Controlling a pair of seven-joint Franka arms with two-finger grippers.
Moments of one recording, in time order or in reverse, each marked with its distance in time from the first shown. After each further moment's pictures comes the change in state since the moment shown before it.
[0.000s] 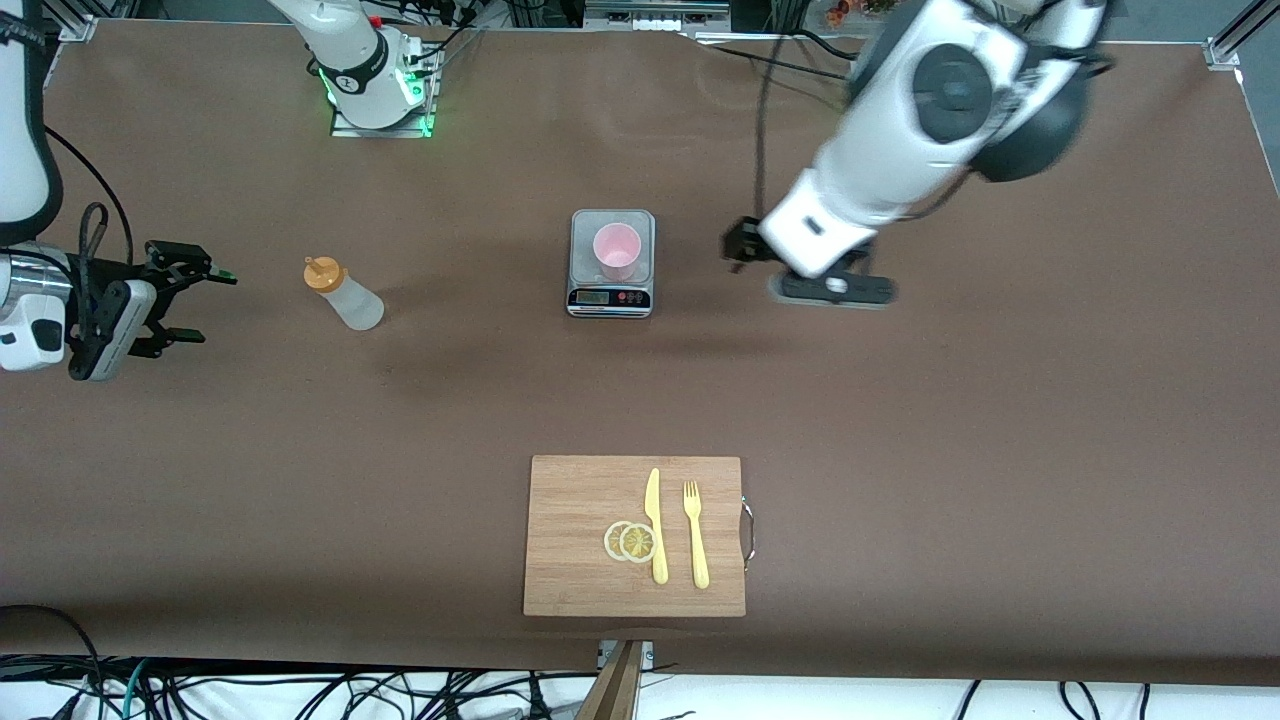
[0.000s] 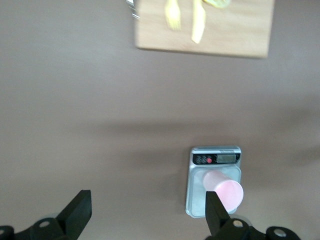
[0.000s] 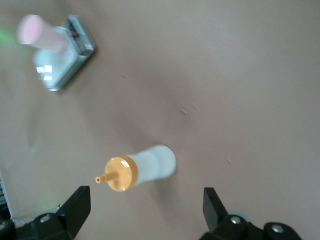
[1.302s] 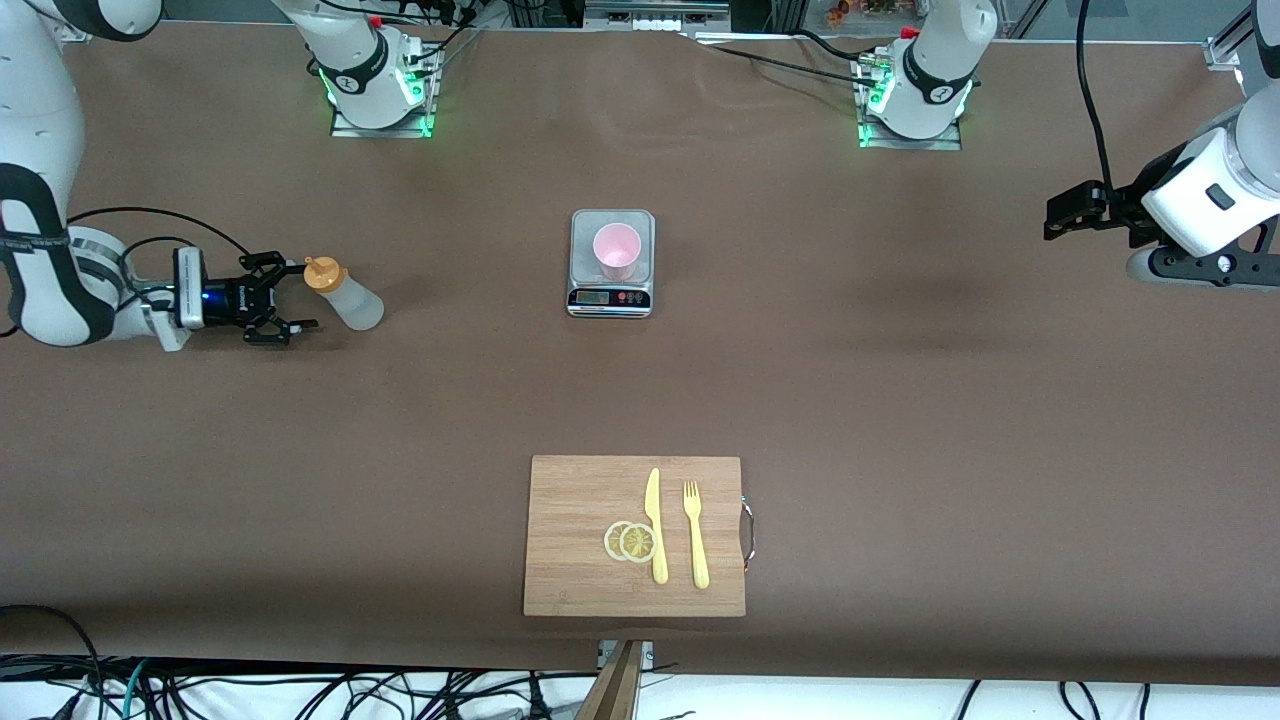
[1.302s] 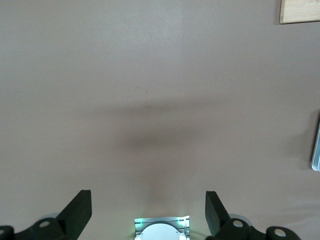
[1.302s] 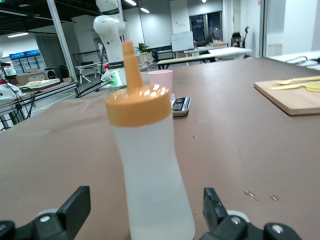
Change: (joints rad) left arm 0.527 -0.123 -0.156 0.058 0.254 -0.387 0.478; right arm -0.215 0.474 -0.053 -0.162 0.501 -0.218 -1.386
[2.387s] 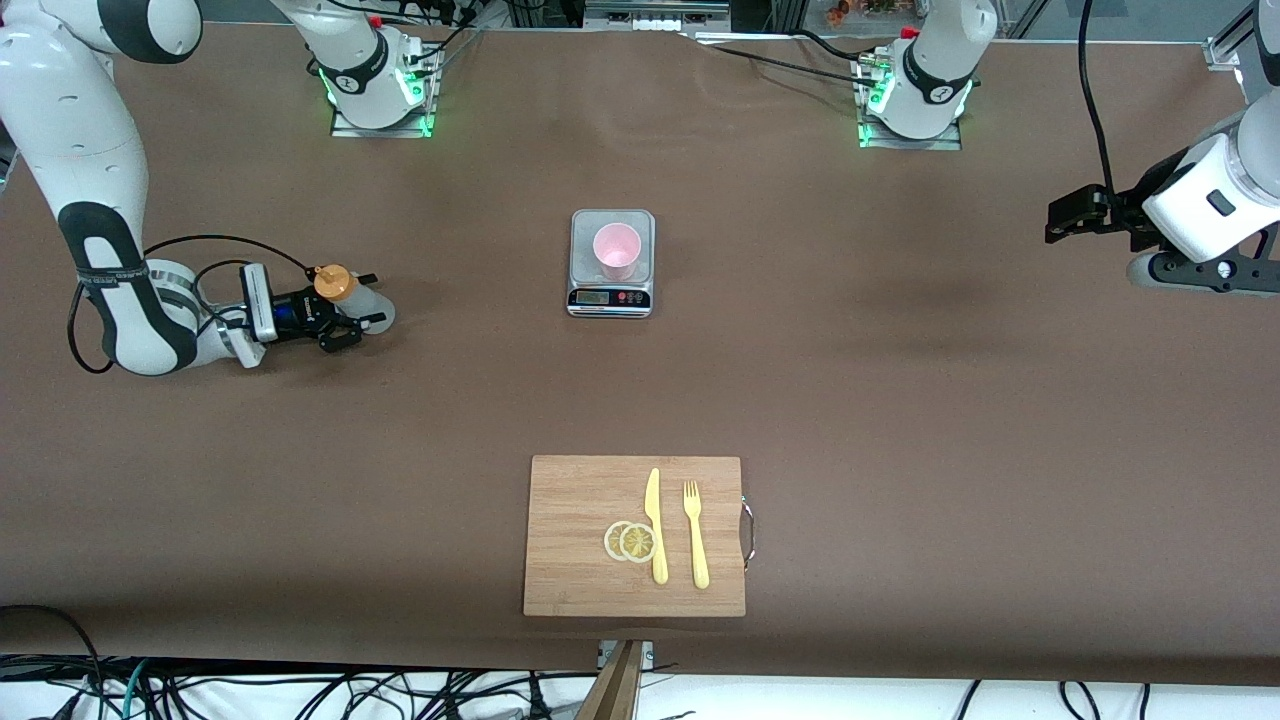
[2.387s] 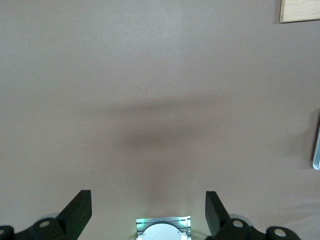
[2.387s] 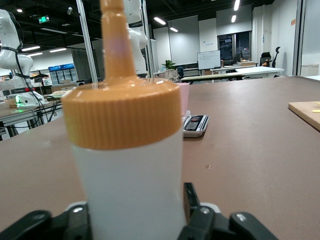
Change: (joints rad) left arm 0.005 0.016 -0.004 0.018 0.001 -0.003 0.009; right arm 0.105 0.054 0.070 0.015 0.049 -0.002 -0.001
